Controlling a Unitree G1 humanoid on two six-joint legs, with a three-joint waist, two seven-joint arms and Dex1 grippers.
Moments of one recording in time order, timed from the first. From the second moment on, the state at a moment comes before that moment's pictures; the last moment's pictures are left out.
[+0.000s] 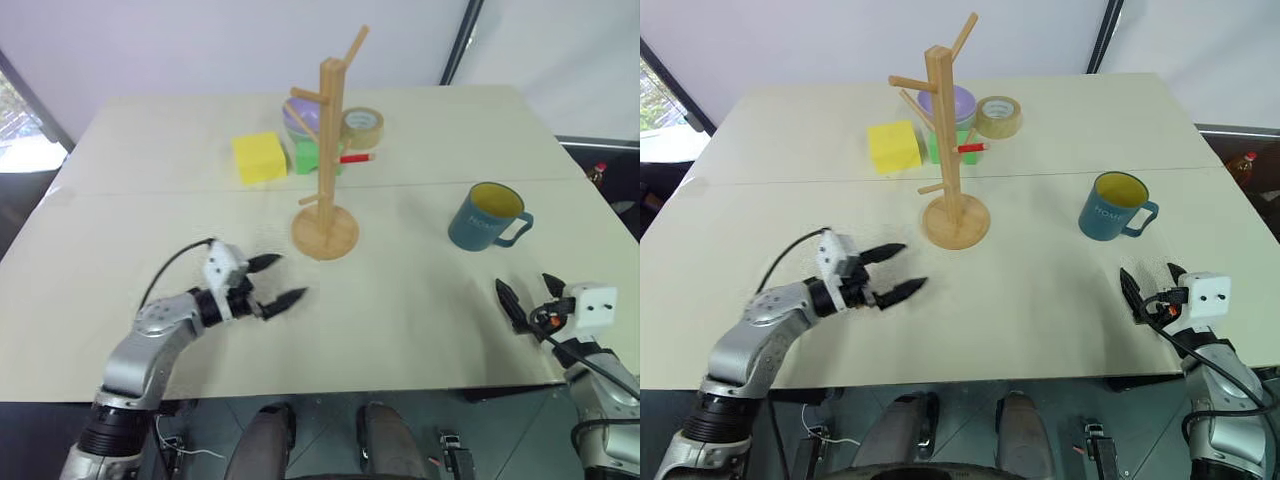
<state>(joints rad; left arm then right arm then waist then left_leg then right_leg) -0.18 0.46 -0.13 -0.30 -0.45 0.39 -0.87 0.11 -0.43 -0.47 -0.02 0.33 0.05 0.44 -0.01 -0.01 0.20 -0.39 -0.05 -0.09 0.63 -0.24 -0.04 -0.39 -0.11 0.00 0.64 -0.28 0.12</state>
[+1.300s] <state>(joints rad) -0.31 0.39 -0.25 -0.29 -0.42 0.40 -0.89 -0.36 -0.49 -0.37 0.46 0.20 -0.06 0.31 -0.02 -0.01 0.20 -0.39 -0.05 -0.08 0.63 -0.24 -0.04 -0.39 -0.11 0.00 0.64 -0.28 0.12</state>
